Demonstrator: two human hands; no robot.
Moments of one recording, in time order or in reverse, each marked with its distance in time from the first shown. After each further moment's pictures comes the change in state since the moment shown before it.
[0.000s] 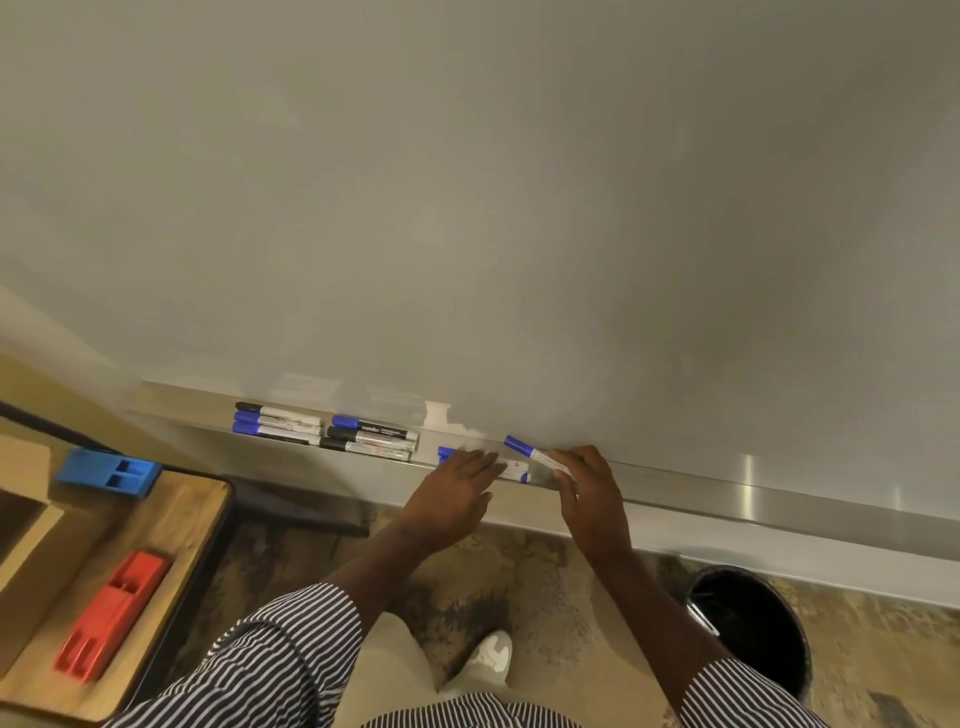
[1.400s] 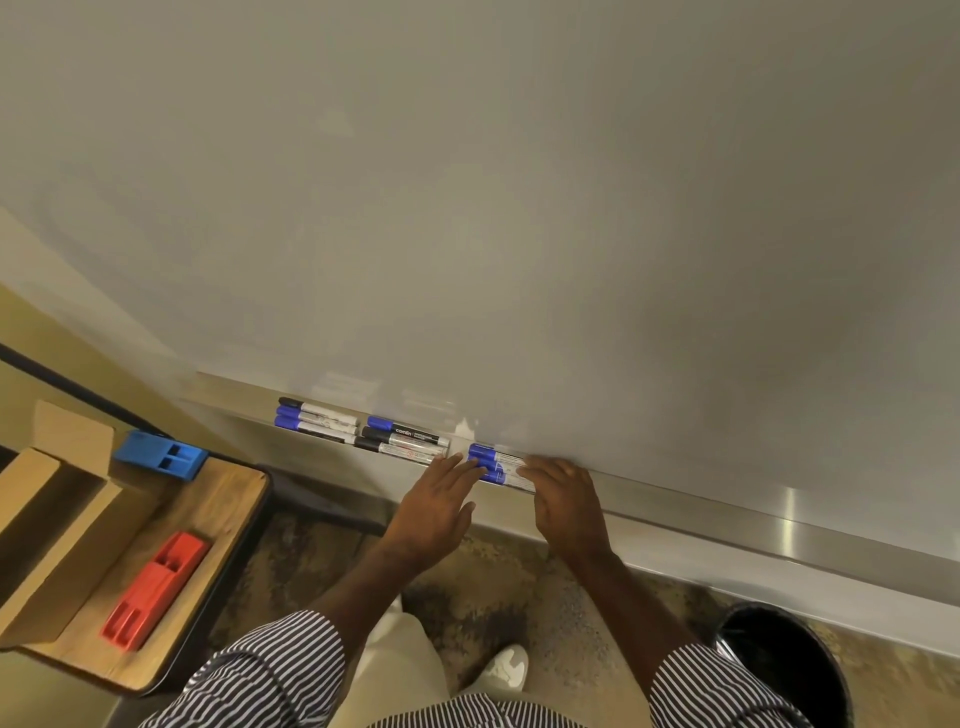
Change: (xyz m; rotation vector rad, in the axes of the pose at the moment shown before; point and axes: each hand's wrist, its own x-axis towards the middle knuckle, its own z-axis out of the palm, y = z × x) left_hand -0.044 -0.024 -0.018 0.022 0.053 -0.214; right_hand 0.019 -0.017 0.061 -0.245 -0.013 -0.364
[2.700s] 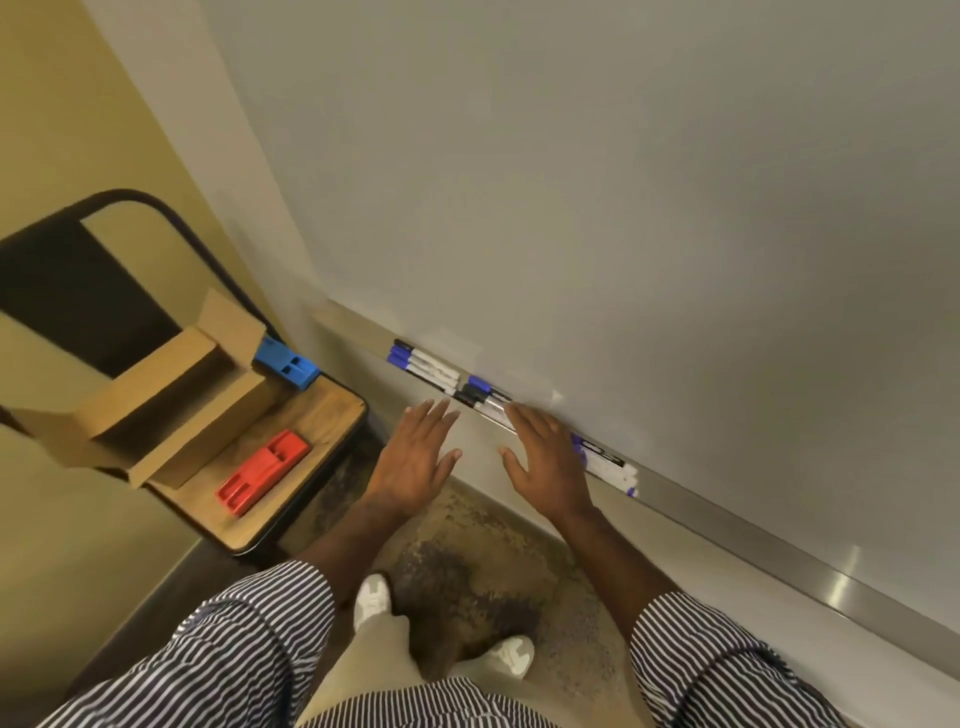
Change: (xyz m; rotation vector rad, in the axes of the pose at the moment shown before) left_hand -0.087 -0.059 -0.082 0.108 0.044 -0.412; right_hand 0.051 -0.130 0.013 0.125 -0.239 -0.218
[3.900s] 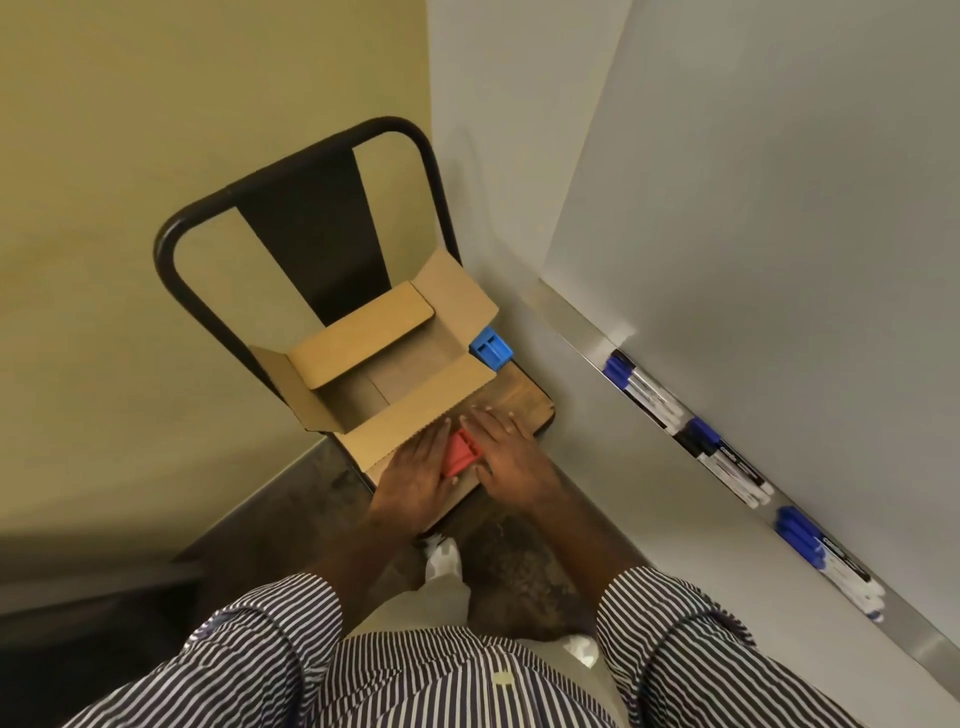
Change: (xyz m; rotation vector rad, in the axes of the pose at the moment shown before) left_hand -0.120 -0.264 -0.009 -0.123 -0.198 -0.385; right_hand 0.123 -0.245 0.203 -0.118 -0.597 -0.362
